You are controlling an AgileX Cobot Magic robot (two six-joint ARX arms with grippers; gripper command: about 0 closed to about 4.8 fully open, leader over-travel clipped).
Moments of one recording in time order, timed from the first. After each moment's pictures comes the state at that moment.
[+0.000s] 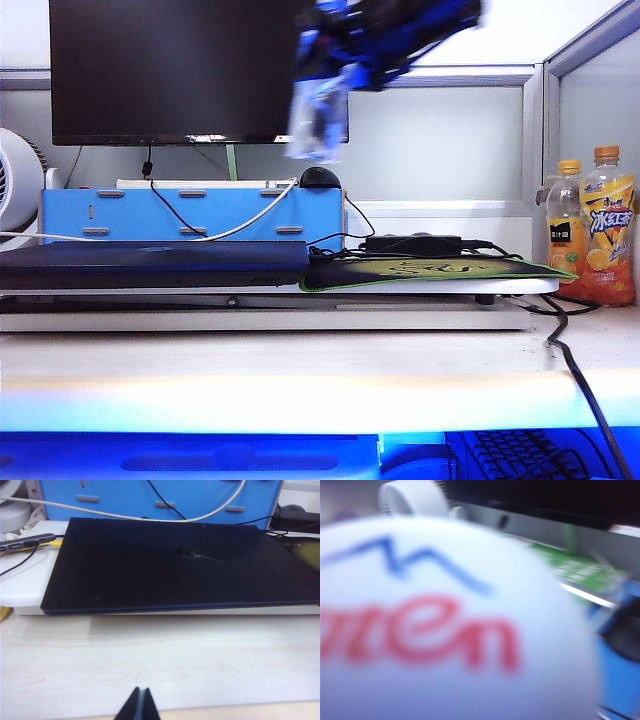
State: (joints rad) left arm 0.02 0.00 0.01 -0.14 0.17 -0.04; right arm 0.48 1.81 1.47 0.22 -0.37 -0.05
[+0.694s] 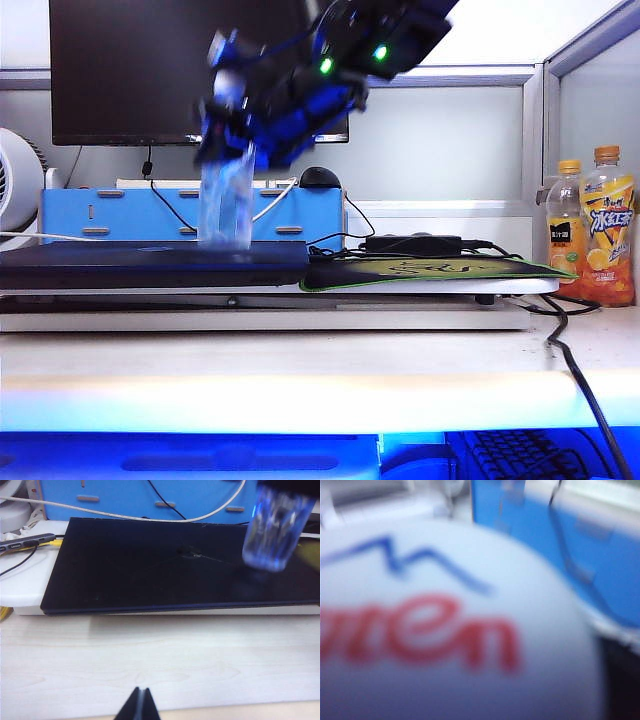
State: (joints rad) left arm 0.02 0.00 0.01 -0.14 0.17 -0.04; right arm 0.64 2.11 1.68 0.12 -0.31 -0.08
